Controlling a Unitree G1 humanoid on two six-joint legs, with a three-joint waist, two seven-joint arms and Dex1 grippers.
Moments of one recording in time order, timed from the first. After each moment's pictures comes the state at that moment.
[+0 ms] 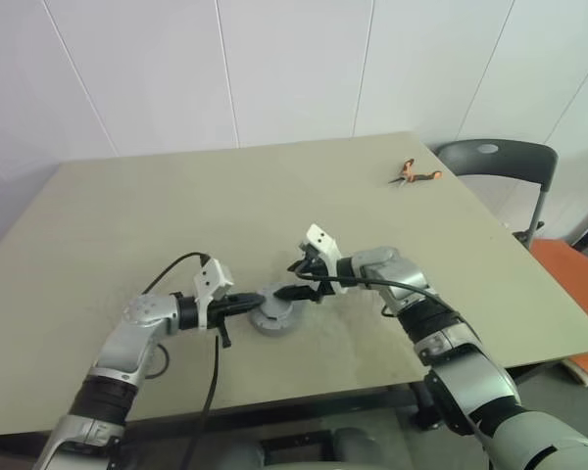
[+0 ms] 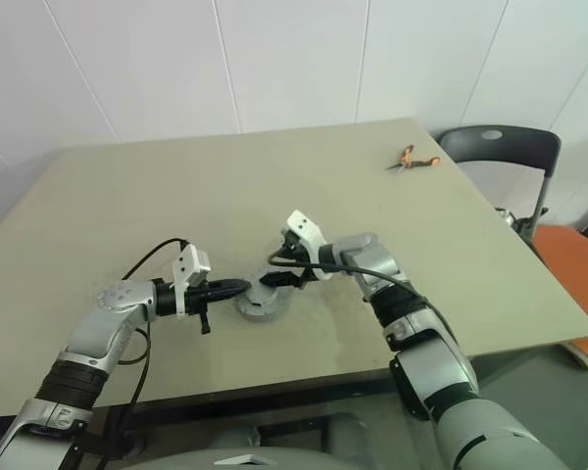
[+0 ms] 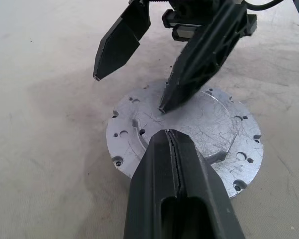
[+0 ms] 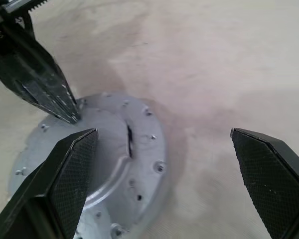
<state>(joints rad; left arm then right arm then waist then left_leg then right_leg) -0.23 0.51 -0.12 0.13 -0.28 0.21 -1.06 -0.75 -0.23 0.28 0.55 0.14 0.56 1.04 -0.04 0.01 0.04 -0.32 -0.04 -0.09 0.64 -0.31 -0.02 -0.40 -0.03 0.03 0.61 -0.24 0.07</state>
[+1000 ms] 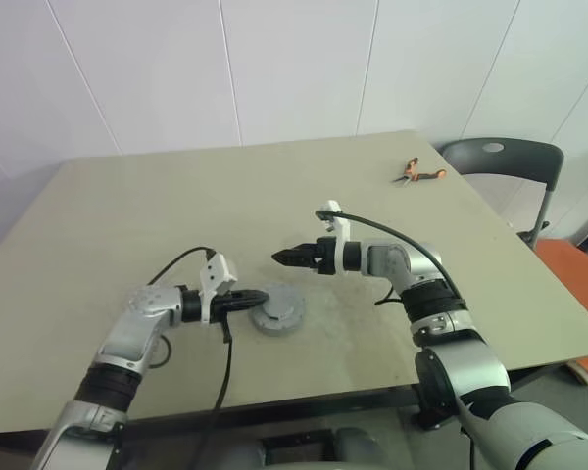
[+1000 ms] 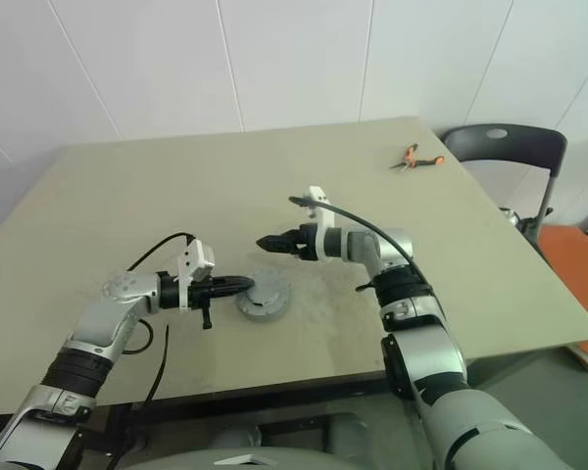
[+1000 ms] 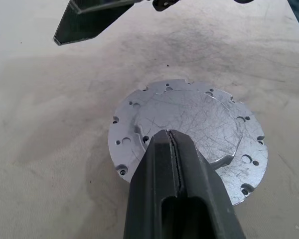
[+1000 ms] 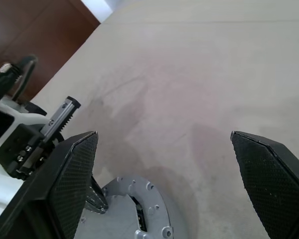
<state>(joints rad) -0.32 0.52 -0.16 0.19 -0.26 0.21 -1.12 -0.83 -0.17 0.03 0.61 0.34 0.86 0.89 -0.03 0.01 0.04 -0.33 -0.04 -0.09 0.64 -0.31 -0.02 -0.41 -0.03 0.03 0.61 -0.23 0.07</state>
